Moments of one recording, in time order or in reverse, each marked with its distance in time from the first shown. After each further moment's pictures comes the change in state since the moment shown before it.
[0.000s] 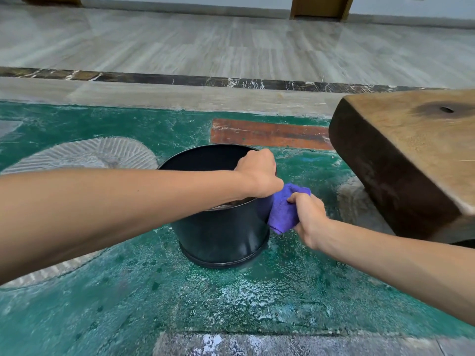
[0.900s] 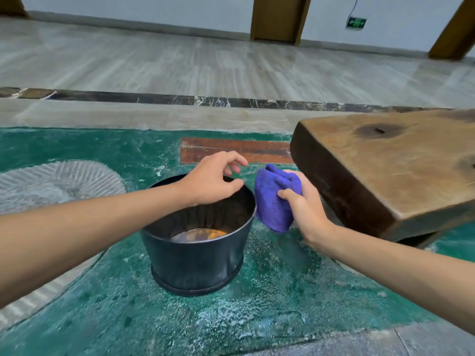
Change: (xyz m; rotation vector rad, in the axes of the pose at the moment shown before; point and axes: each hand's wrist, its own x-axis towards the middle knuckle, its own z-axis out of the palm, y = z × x) left_hand 0.006 -0.030 -0.044 -0.172 0.076 0.461; right_hand -0.047 -0.072 -0.035 -0.213 -0.156 -0.579
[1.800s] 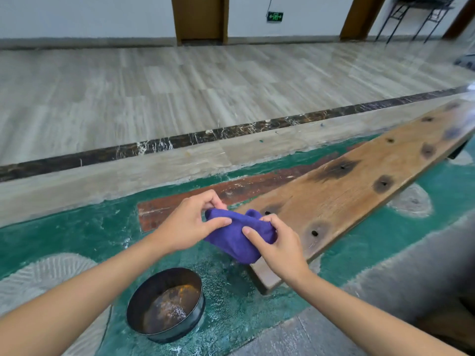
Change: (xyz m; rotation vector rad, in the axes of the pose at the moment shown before) left_hand 0.143 0.301 -0.225 -0.343 -0.304 0.025; right_hand -0.005 -0.373 -0.129 -0.351 0.215 0.041
